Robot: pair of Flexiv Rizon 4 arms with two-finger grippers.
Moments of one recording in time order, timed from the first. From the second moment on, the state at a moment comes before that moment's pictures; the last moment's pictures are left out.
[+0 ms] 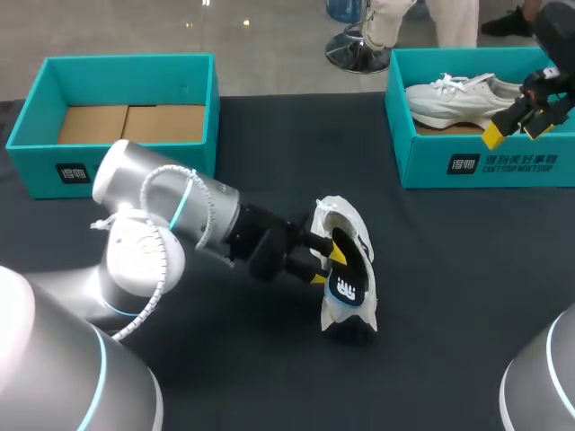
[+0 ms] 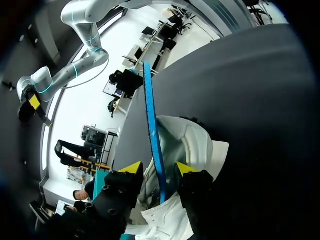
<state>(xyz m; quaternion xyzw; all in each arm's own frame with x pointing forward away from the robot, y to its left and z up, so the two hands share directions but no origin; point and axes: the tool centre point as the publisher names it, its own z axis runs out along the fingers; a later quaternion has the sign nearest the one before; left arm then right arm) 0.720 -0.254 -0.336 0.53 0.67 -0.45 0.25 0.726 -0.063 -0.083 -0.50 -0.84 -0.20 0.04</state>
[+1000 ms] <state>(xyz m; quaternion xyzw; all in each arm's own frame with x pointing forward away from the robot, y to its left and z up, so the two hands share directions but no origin) 0.732 -0.251 -0.344 0.54 0.68 -0.43 0.25 0.726 -0.063 -0.083 -0.50 -0.84 -0.20 0.04</state>
